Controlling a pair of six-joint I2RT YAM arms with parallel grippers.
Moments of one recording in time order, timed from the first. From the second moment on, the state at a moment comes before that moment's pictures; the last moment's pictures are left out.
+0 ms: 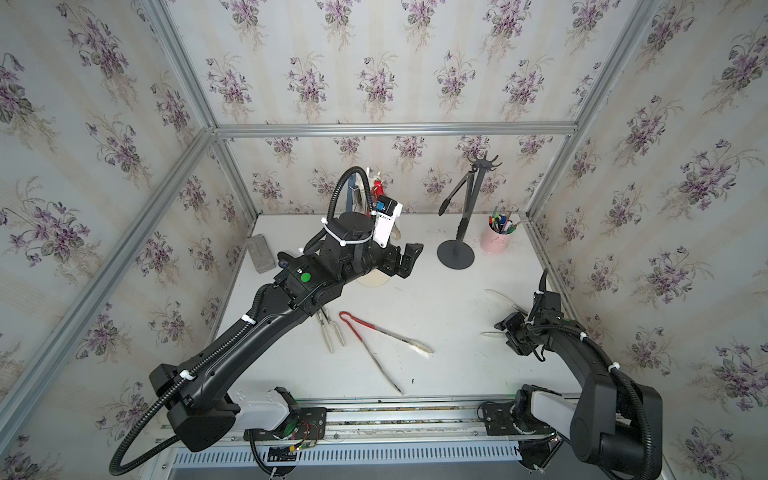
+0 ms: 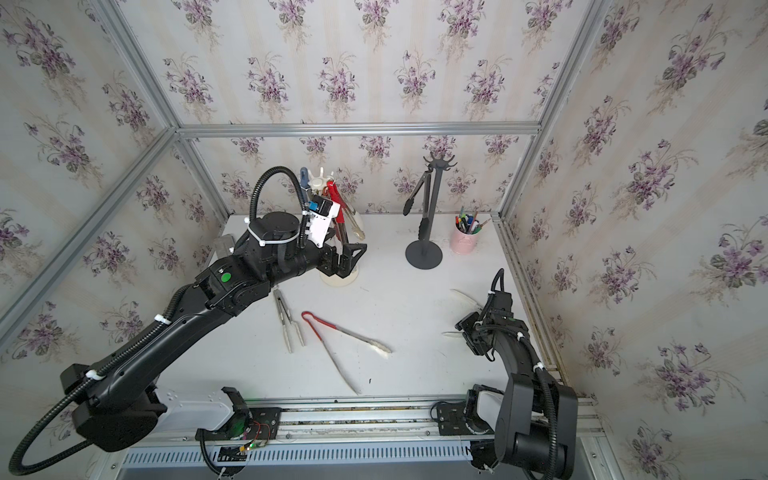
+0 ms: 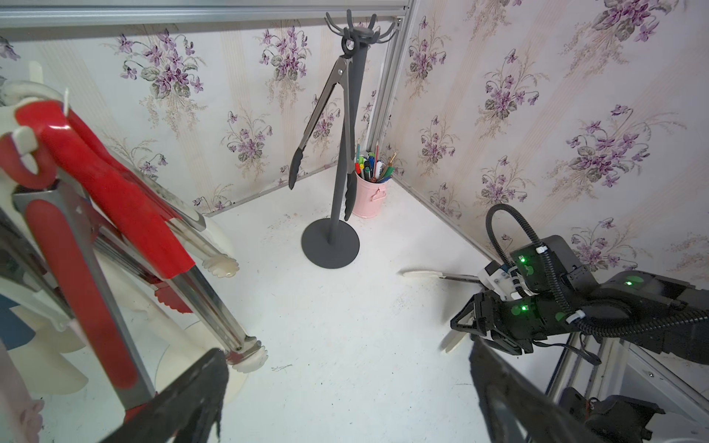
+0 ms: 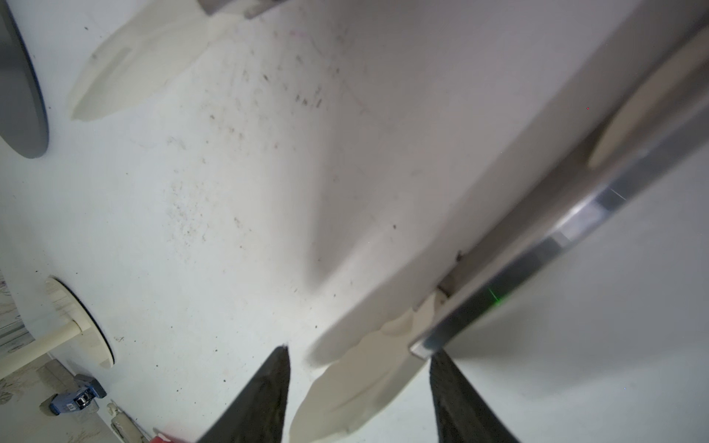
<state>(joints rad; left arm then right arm) -0.77 1.32 1.54 -0.57 -0.05 -0.17 -0.22 1.15 0.49 -0.58 -0.30 0.75</state>
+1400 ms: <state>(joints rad) -0.74 1.23 1.31 -0.57 -0.07 -0.20 -0.23 0.99 0.62 -0.53 -0.14 0.52</state>
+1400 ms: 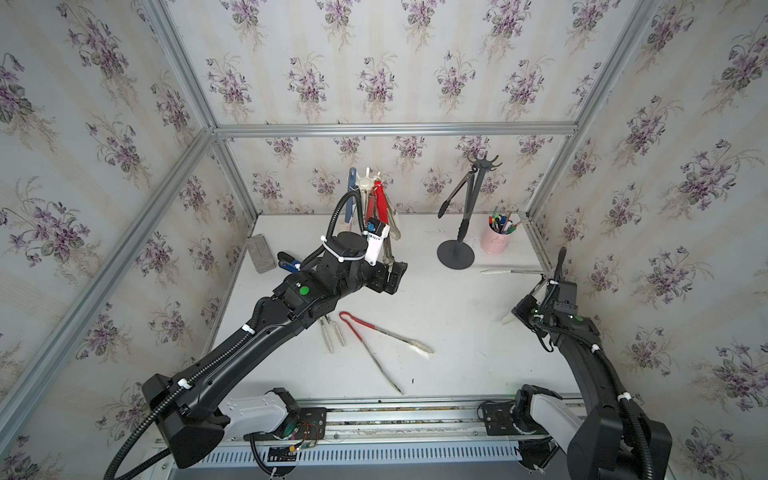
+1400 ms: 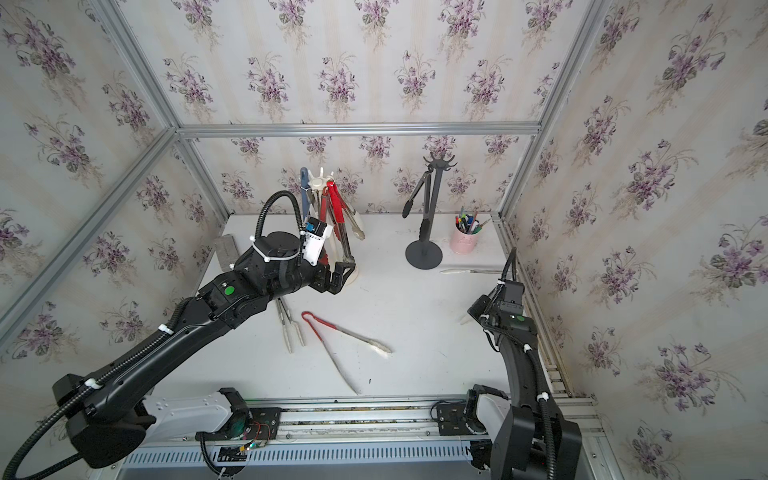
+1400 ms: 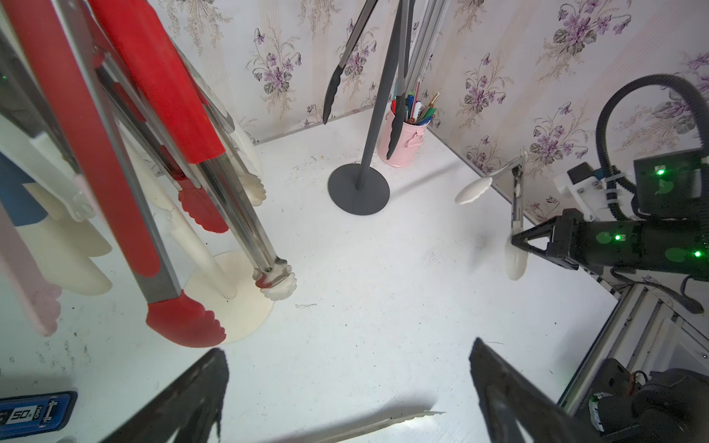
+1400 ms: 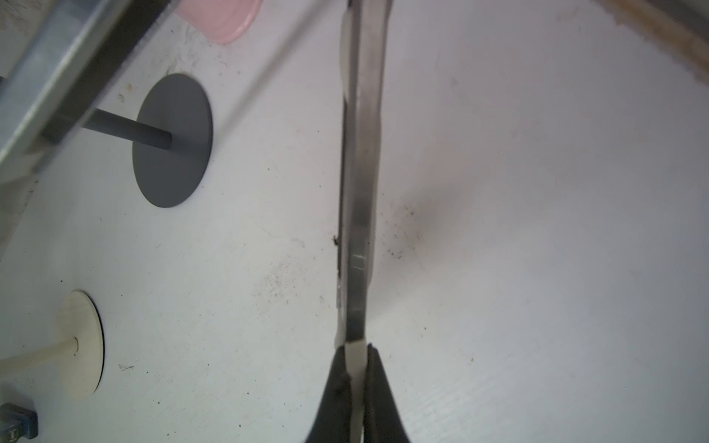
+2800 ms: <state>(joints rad) -0.74 1.23 1.27 -0.57 -0.05 -0.22 0.21 0.97 0.82 -0.13 0.16 -0.08</state>
